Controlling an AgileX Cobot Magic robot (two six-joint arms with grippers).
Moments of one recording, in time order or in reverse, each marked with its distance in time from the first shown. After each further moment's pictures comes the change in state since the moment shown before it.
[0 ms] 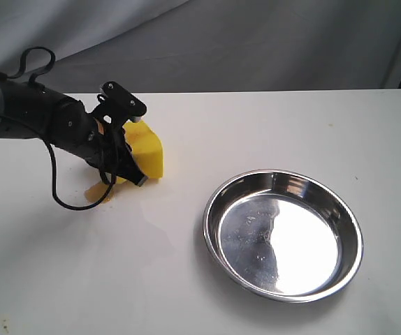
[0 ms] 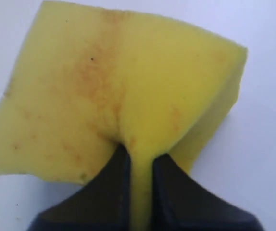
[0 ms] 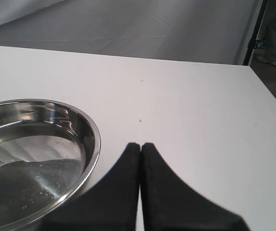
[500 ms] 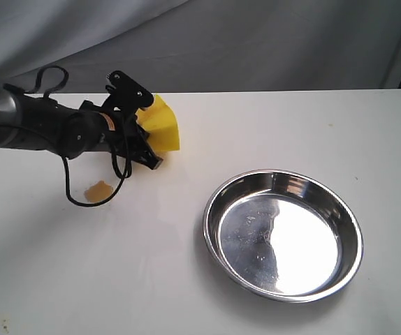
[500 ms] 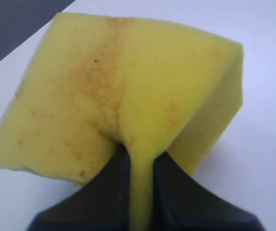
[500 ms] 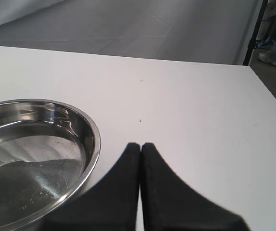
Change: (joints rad) left arm 0.000 0.061 0.000 0.000 -0.337 0.000; right arm 0.000 0.000 0.000 0.000 0.000 0.000
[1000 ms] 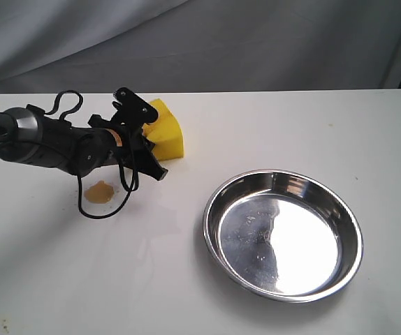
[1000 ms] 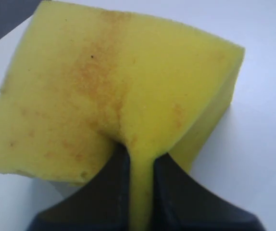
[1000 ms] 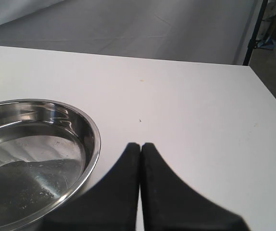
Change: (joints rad) left arm 0.000 0.115 0.000 0.000 -0.152 -0.007; right arm 0.000 0.000 0.000 0.000 0.000 0.000
